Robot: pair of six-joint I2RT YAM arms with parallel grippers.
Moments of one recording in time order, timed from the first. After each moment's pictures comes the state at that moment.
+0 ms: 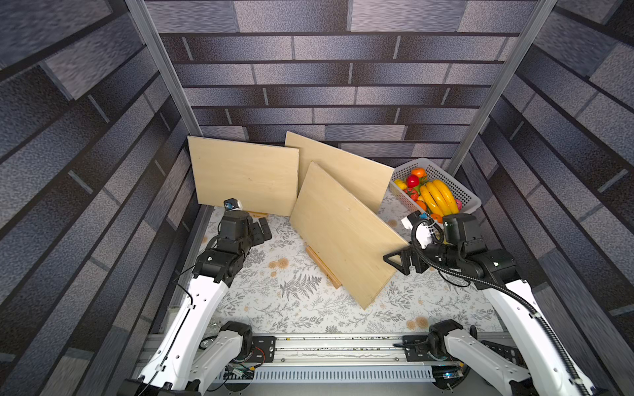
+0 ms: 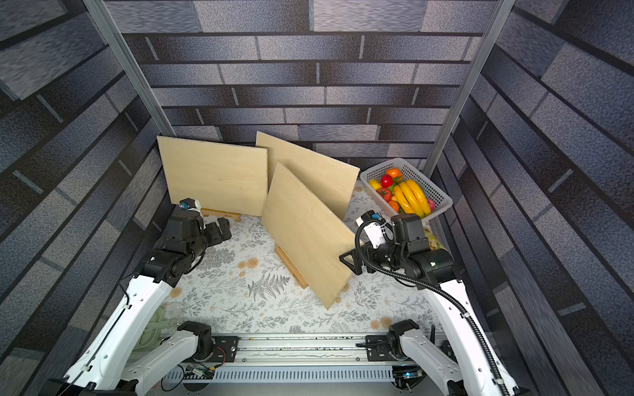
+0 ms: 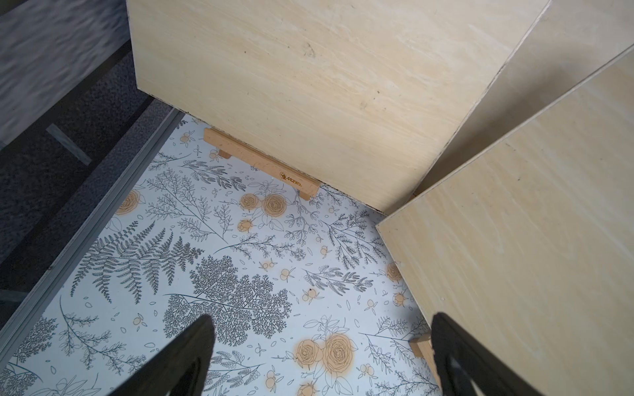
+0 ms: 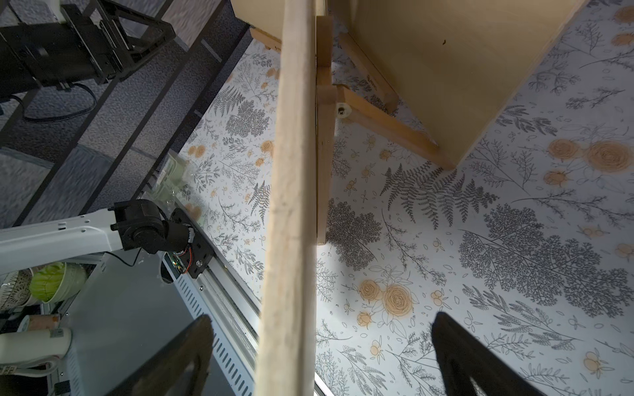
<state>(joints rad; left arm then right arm) -0.19 0.92 0.96 -0.64 -0.20 -0.39 0.31 0.89 1.13 -1.05 -0.57 0.01</state>
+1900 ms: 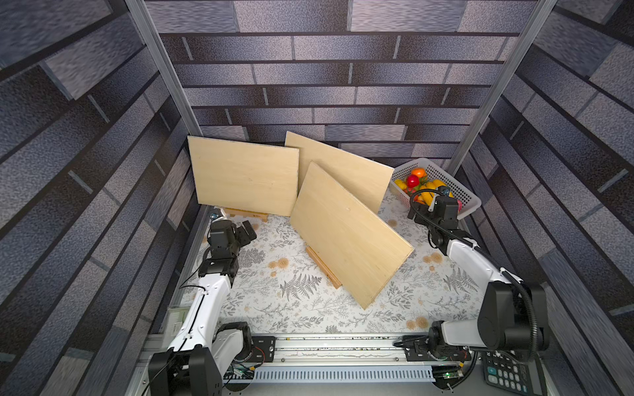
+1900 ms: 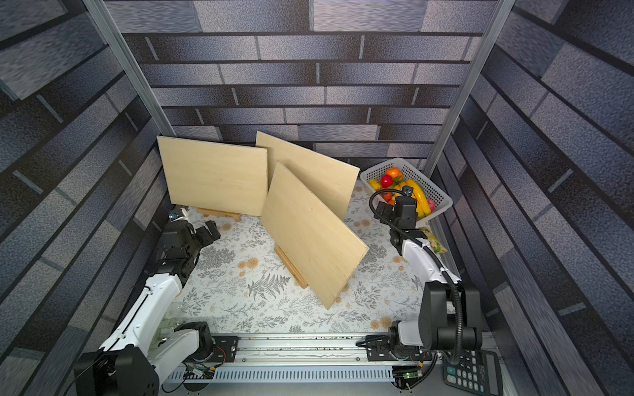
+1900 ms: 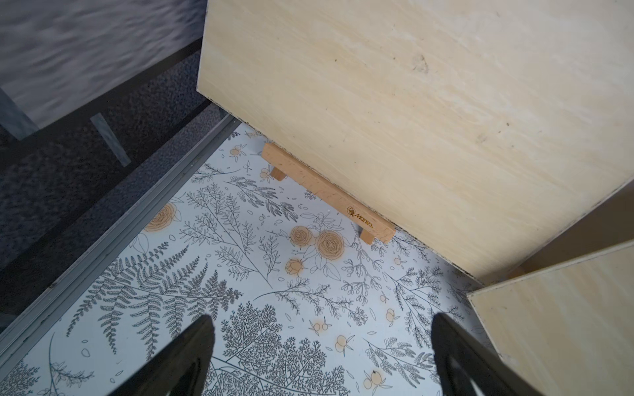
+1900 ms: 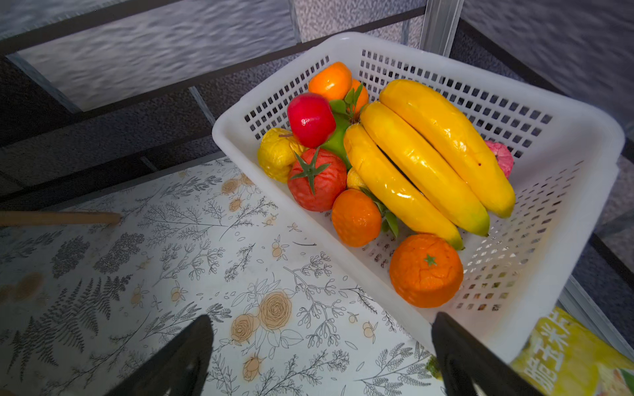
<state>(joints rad) 0.10 1.00 0.61 -0.11 -0.08 -0.30 0.02 1.41 0.87 0.01 0.09 0.24</state>
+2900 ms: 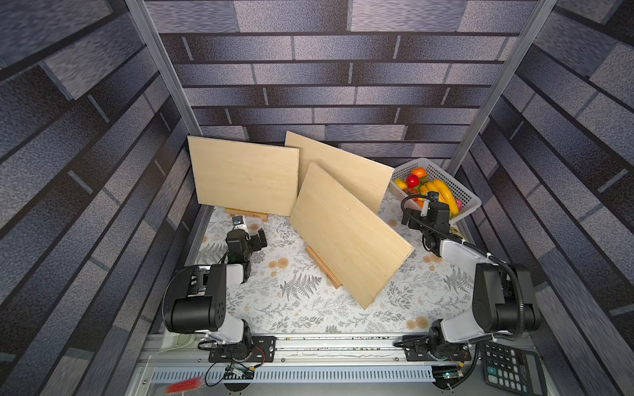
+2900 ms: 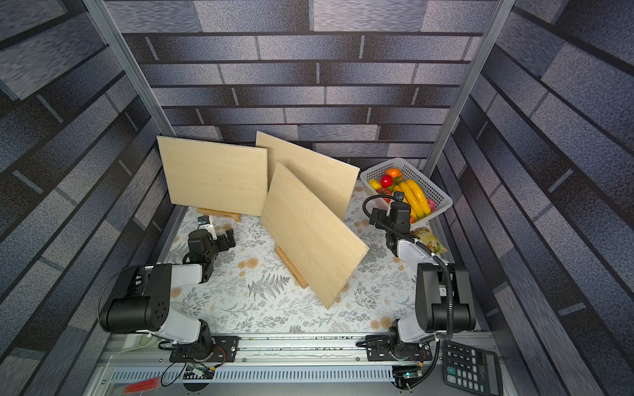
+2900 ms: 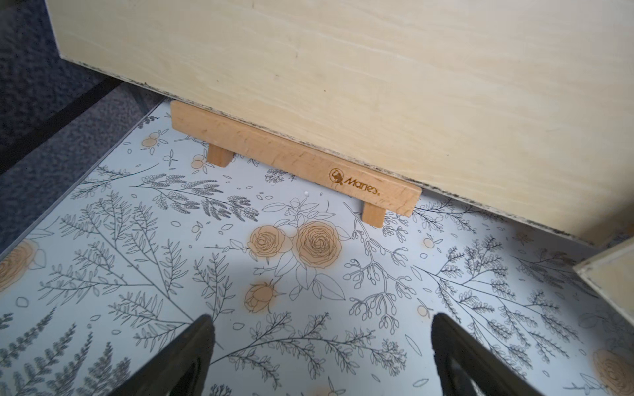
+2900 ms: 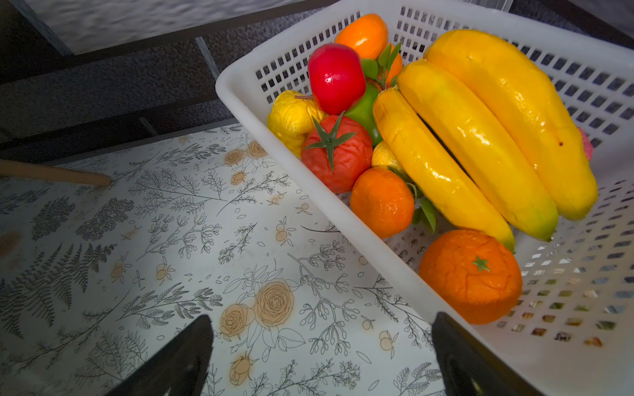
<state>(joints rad) 0.09 1.54 0.41 0.70 0.00 -0.10 0.01 1.50 0.79 0.19 0.04 0.17</state>
